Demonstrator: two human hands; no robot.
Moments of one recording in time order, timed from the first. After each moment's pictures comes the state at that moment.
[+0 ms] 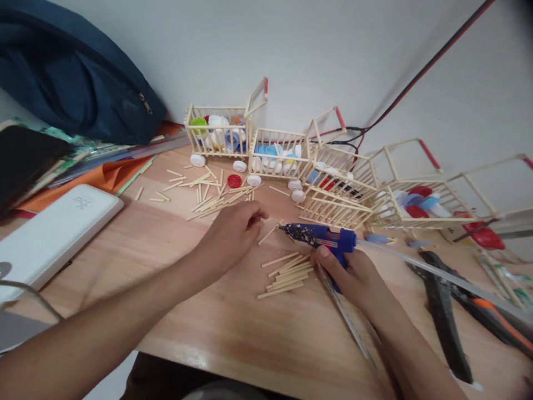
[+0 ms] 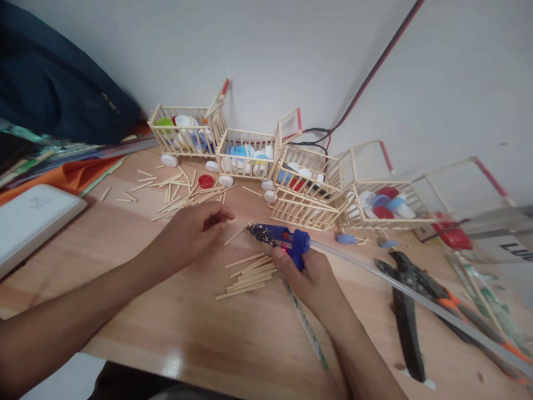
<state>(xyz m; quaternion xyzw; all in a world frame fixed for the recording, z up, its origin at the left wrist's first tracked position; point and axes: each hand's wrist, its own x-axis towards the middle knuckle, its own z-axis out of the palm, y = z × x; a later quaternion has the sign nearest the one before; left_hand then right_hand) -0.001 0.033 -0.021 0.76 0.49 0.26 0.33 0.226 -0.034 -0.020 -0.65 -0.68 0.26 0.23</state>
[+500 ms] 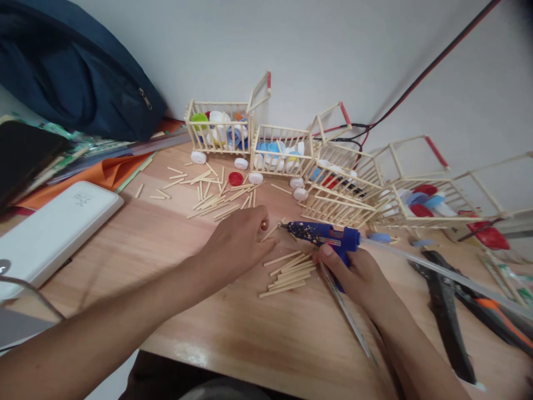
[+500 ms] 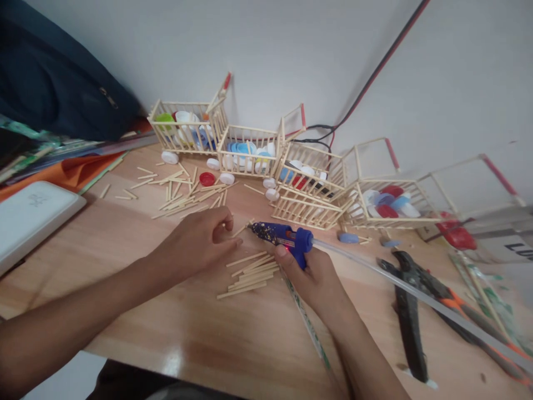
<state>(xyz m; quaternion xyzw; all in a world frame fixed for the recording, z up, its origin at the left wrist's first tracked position) 0.004 0.023 -0.019 0.79 0.51 0.19 0.28 0.232 -0.032 -0.026 -0.64 -0.69 0.26 0.21</state>
